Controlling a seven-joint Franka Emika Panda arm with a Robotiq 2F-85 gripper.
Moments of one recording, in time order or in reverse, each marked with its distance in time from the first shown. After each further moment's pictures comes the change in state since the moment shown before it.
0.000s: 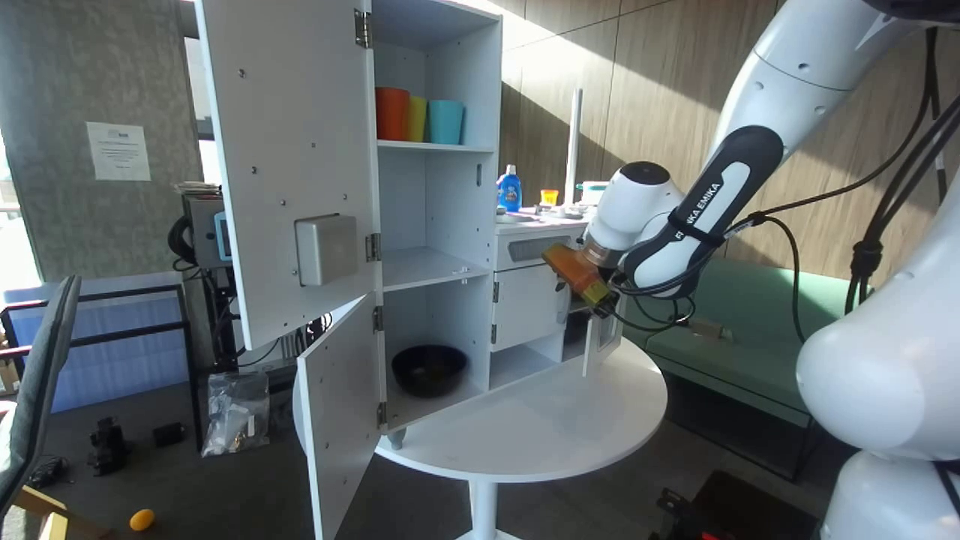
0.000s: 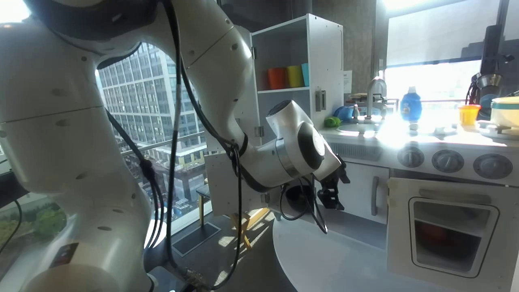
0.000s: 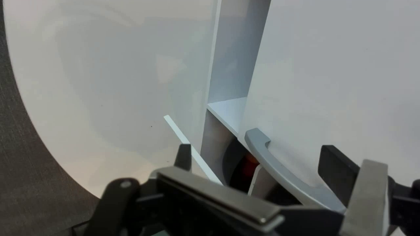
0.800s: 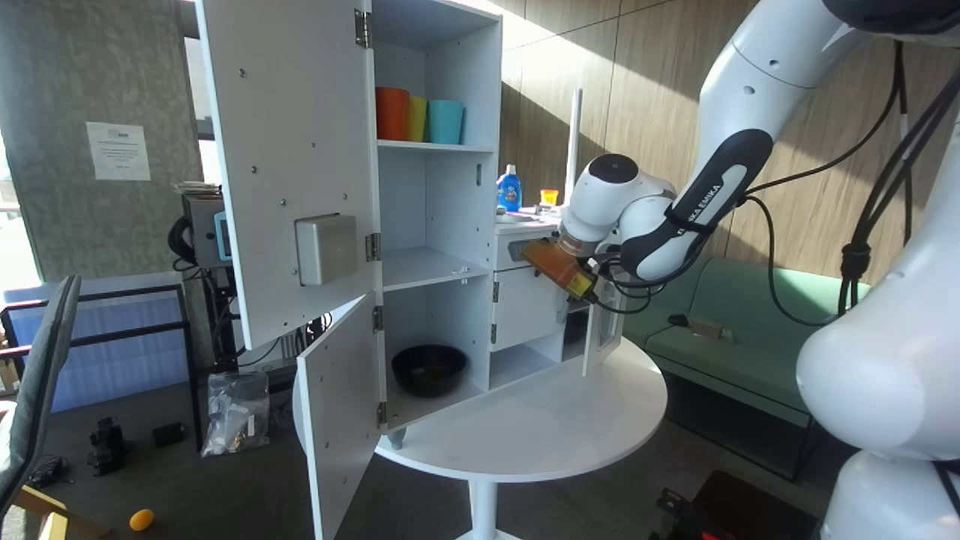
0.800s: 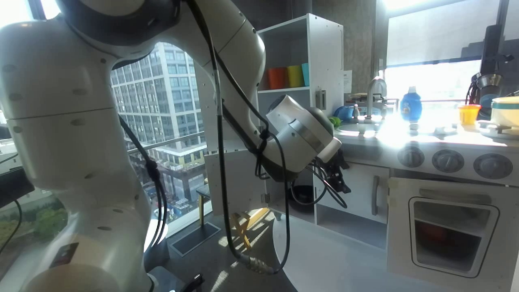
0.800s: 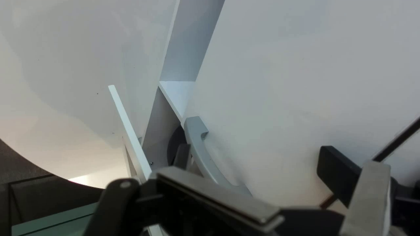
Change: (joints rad) arm 0.001 0.077 0.054 0.192 -0.431 -0.079 0.254
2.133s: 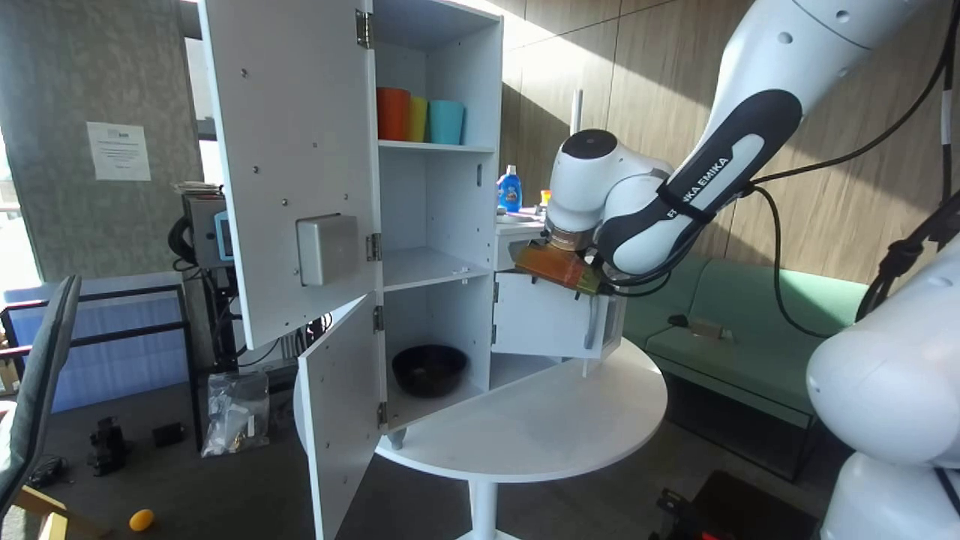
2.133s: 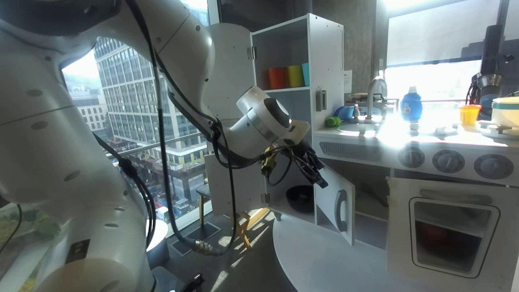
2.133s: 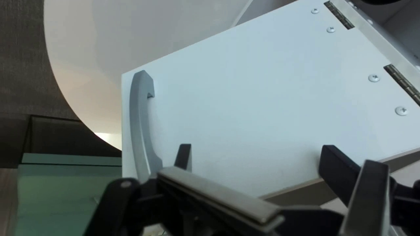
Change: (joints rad) arm 0.129 -0.229 0.067 -0.164 0.319 -0.260 -0.430
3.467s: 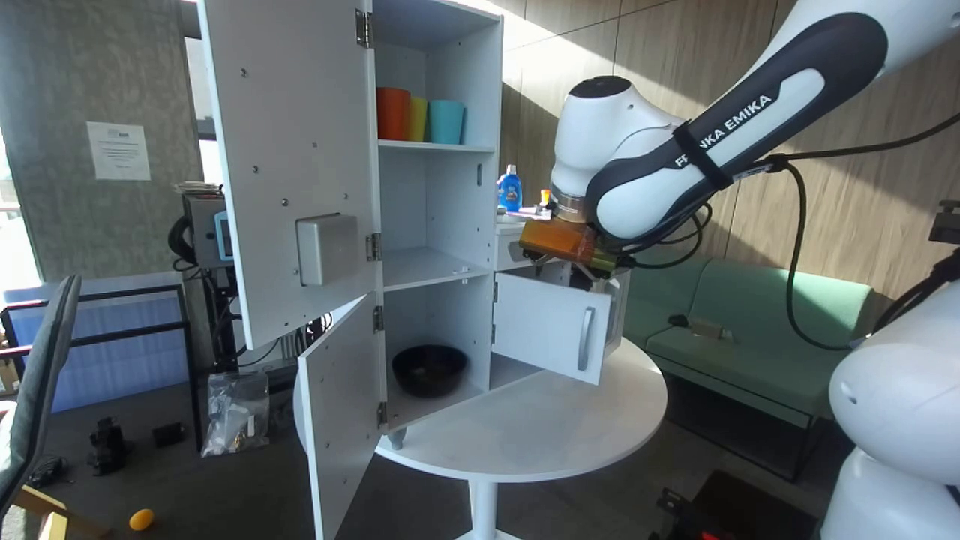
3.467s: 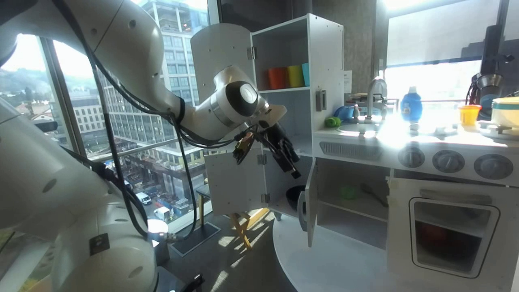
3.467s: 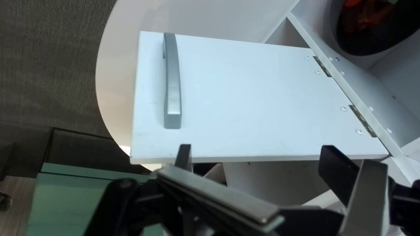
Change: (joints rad) arm 0.209 -0.252 -0.046 -0.098 0.427 -0.238 -0.339
